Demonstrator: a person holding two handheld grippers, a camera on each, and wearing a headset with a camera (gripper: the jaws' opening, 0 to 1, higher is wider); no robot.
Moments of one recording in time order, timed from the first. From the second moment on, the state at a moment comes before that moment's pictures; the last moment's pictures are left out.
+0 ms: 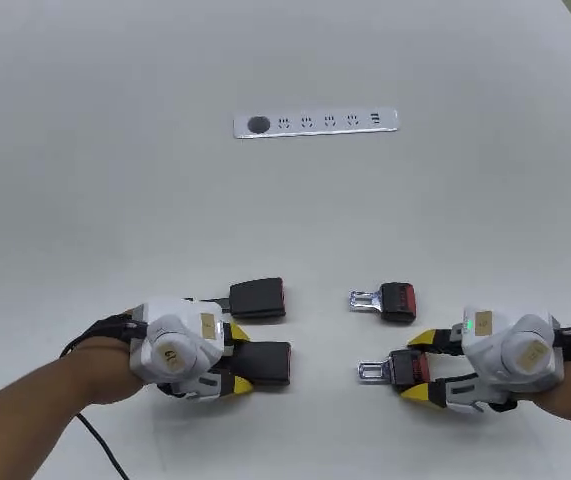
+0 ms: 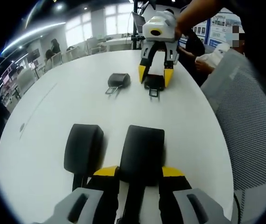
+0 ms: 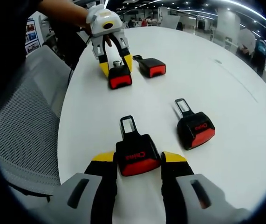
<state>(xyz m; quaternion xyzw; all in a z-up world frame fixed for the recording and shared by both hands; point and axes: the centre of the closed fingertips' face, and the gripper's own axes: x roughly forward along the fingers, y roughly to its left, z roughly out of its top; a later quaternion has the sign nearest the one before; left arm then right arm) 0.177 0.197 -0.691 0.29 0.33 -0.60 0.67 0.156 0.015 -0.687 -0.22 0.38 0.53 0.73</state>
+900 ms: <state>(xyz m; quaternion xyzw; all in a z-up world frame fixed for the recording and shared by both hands) 0.178 0.196 -0.690 0.28 0.34 -0.59 0.67 0.168 0.068 -0.690 -0.20 0.36 0.53 0.74</state>
